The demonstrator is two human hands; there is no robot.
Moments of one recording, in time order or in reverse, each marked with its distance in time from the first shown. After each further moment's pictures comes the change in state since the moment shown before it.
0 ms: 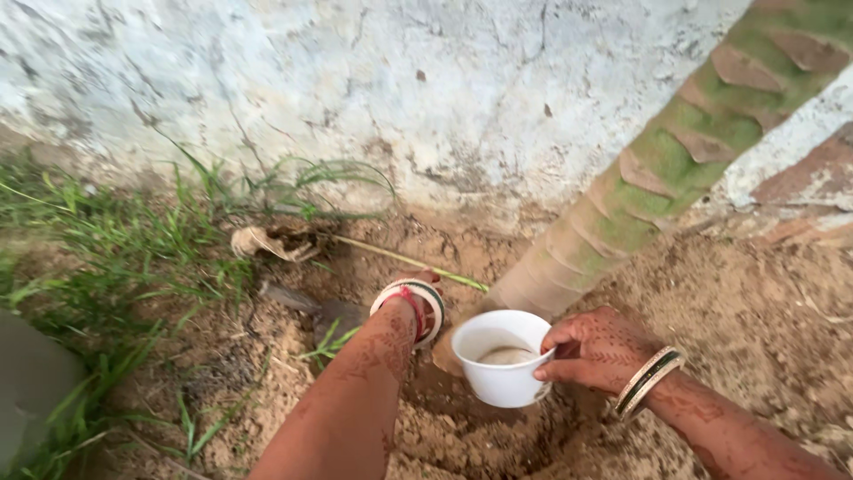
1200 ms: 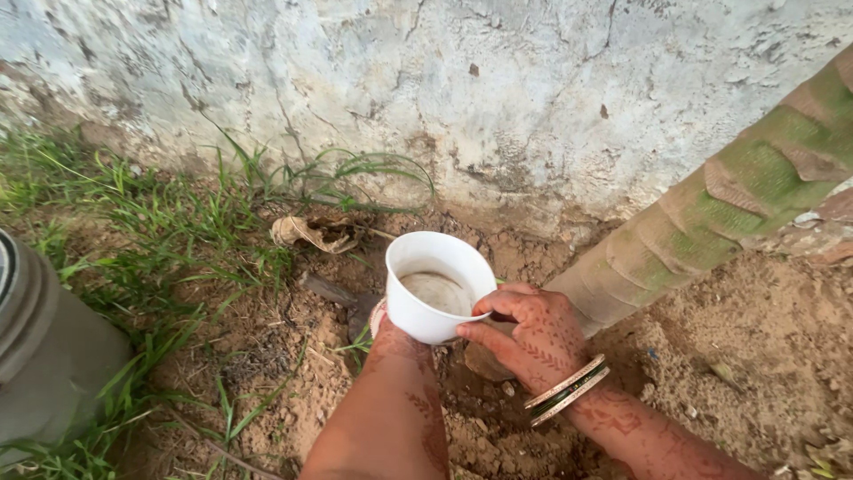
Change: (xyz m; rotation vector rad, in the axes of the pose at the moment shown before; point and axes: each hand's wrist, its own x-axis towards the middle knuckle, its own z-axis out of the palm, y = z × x) left_hand -0.008 0.008 -0.038 0.036 0.041 0.009; right_hand 0.037 -0.126 0.034 0.281 0.502 -0.341
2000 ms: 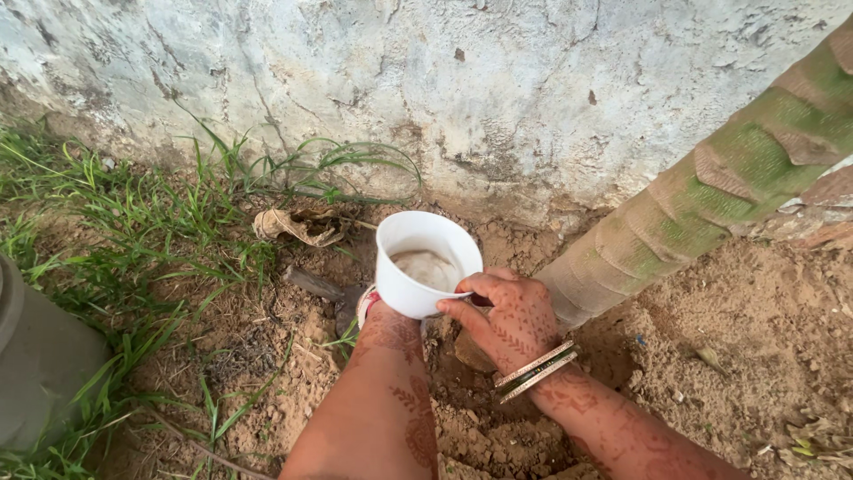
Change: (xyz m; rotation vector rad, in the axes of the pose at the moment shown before) left_hand 0.006 0.033 0.011 0.032 0.003 0.046; right_hand 0.010 0.016 0.026 -0.064 0.104 0.004
